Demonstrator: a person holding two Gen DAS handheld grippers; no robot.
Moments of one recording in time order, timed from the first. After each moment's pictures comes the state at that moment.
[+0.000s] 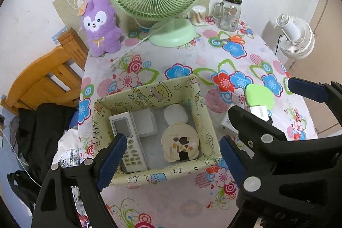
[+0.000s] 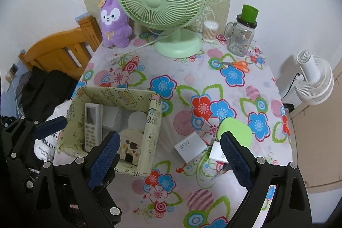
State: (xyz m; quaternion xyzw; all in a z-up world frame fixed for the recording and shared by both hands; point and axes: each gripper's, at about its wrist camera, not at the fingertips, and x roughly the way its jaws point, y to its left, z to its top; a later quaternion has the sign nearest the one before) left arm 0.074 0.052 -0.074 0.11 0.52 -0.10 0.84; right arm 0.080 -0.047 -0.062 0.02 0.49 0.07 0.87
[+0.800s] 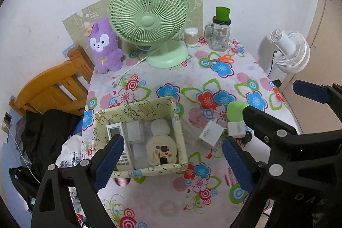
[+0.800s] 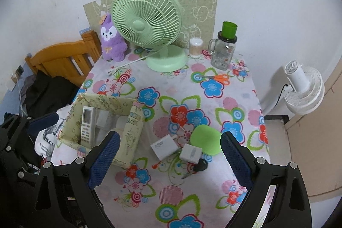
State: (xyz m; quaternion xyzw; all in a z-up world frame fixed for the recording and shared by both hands) left arm 0.040 0.007 -0.032 0.10 0.47 -0.08 0.87; right arm 0.044 -0.114 -0.022 0.01 0.45 0.08 0.89
